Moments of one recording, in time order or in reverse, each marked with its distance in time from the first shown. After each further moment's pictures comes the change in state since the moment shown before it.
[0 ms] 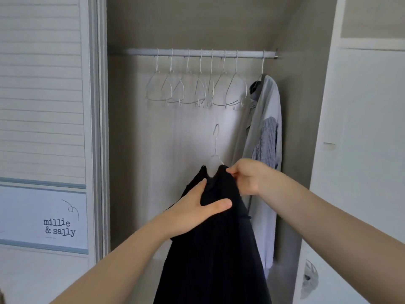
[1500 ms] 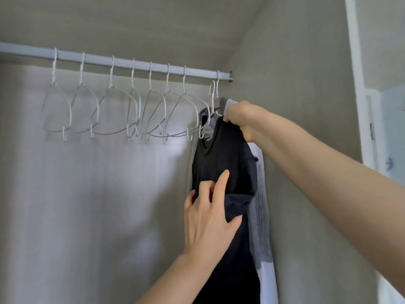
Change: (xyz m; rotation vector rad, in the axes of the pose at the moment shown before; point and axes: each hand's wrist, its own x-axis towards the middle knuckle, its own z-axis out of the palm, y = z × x) left_hand 0.309 -0.030 0.047 0.529 0.736 0.692; right_hand 0.121 -0.217 -0.070 -0.384 0.632 -0.775
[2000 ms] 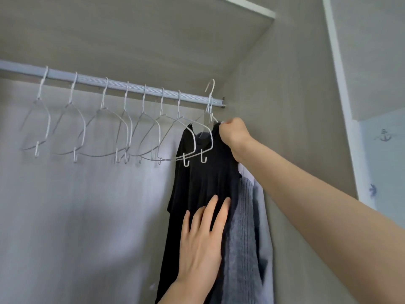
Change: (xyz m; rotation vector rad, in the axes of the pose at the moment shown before) left_hand 0.017 -0.014 0.038 0.048 -0.070 0.134; right_hand 0.051 0.000 0.003 -0.077 0.200 -0.105
